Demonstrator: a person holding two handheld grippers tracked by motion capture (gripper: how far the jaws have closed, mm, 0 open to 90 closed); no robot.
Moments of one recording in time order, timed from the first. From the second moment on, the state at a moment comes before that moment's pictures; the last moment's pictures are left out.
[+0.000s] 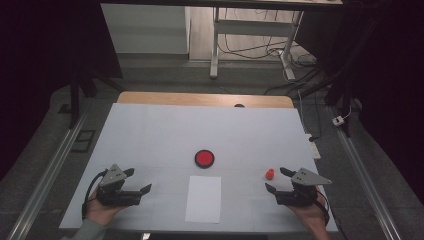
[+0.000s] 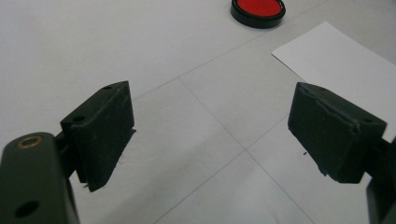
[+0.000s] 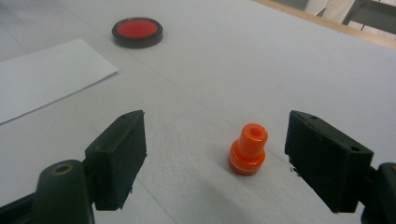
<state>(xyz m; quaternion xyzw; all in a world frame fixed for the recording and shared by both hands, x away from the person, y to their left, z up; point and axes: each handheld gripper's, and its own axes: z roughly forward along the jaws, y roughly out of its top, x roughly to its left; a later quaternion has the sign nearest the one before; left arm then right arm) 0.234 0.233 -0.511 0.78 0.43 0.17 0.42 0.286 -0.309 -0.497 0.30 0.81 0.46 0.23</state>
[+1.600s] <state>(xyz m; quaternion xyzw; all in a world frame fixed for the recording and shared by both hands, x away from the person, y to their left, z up) 0.239 0.232 -0.519 0.79 0.43 0.17 0.41 0.319 -0.270 -0.444 0.32 0.82 0.44 0.19</state>
